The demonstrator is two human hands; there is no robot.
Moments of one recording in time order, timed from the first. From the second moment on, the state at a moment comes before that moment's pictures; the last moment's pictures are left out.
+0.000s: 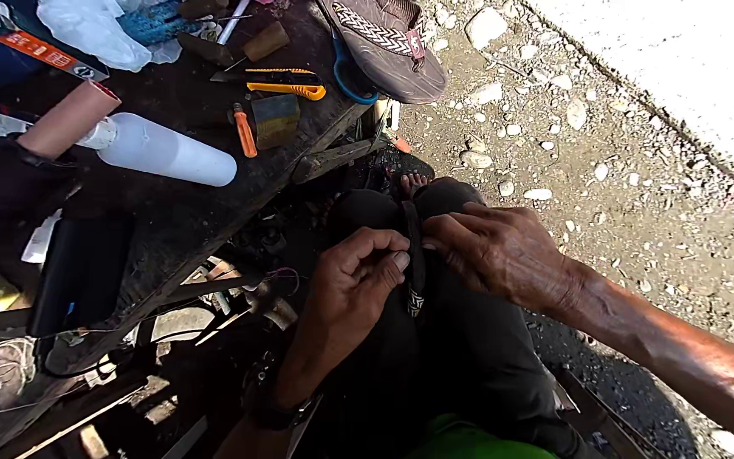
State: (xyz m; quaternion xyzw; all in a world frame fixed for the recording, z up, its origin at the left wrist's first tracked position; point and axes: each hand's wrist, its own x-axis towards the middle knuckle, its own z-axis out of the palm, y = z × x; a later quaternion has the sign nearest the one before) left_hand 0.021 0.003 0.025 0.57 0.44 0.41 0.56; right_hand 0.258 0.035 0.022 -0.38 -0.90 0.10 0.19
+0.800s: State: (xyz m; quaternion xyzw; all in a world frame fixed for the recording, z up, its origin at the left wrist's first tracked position) left_hand -0.092 -0.061 0.019 0.40 0.38 0.37 0.75; right_hand 0.292 -0.012 0.013 -0.45 -0.67 0.43 0.41
